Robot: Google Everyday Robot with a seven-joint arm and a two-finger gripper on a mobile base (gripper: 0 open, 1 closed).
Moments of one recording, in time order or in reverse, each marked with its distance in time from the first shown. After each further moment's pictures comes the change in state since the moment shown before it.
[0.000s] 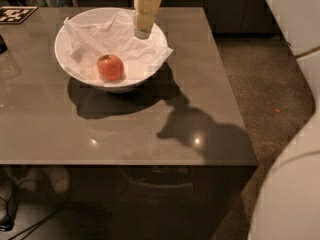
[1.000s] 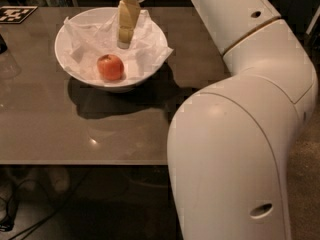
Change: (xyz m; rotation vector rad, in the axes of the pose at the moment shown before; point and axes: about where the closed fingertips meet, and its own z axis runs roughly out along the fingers) arm -0.020 -0.036 0.102 -0.128 -0.038 0.028
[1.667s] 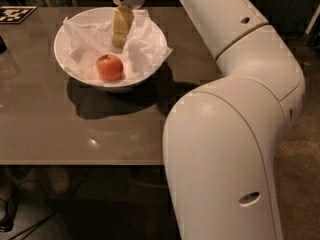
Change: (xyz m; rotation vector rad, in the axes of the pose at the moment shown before) arm -0.008 -0.011 0.029 -0.004 -0.047 0.013
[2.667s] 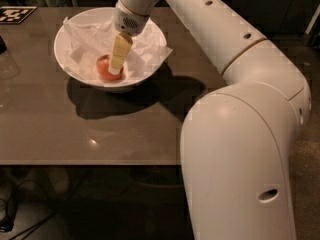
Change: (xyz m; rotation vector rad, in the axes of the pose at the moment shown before) arm 0.009 0.020 0.065 -0.102 -0.078 0.074
